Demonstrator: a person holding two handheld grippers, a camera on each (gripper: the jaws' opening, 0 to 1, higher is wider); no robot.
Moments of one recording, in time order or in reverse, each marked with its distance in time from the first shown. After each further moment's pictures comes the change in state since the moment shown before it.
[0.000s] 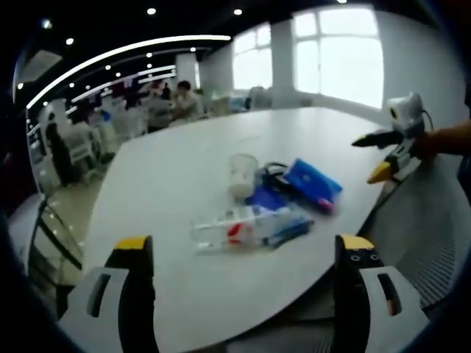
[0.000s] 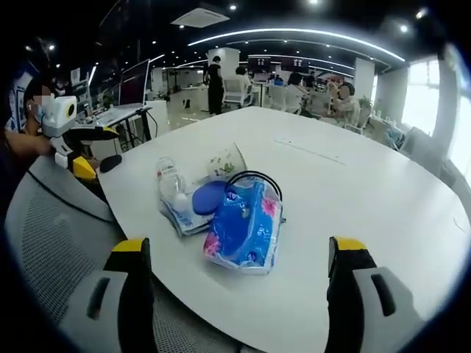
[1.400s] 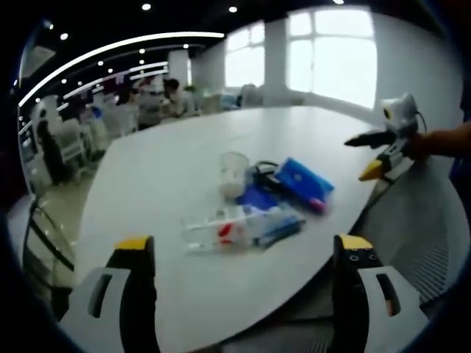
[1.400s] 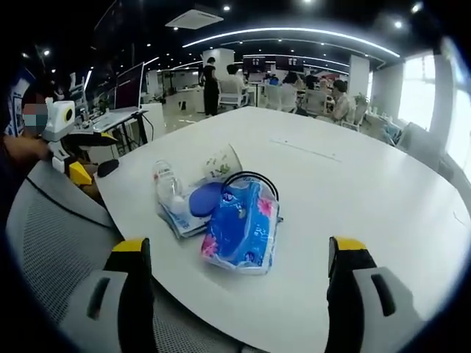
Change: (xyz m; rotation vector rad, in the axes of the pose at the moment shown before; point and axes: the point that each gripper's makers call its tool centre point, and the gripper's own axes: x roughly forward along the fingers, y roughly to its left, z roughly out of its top) left arm 0.006 -0.006 0.001 -0.001 0.023 -0.072; right arm -0.001 -0.005 0.002 0.033 -0.002 -0.015
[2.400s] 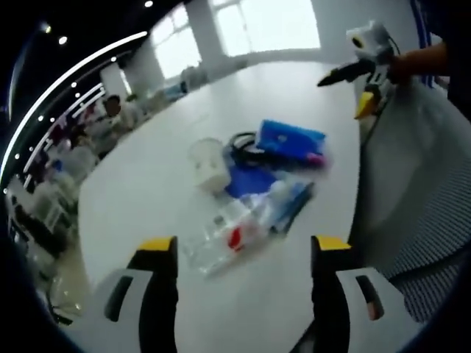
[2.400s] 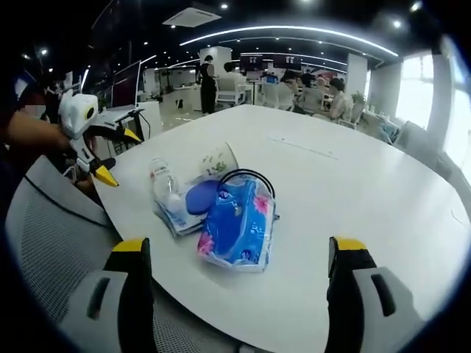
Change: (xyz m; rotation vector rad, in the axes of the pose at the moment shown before) left arm 0.058 0.010 -0.008 0.449 0.175 -0.179; right arm -0.001 -0.005 -0.003 0.003 0.012 -0.019
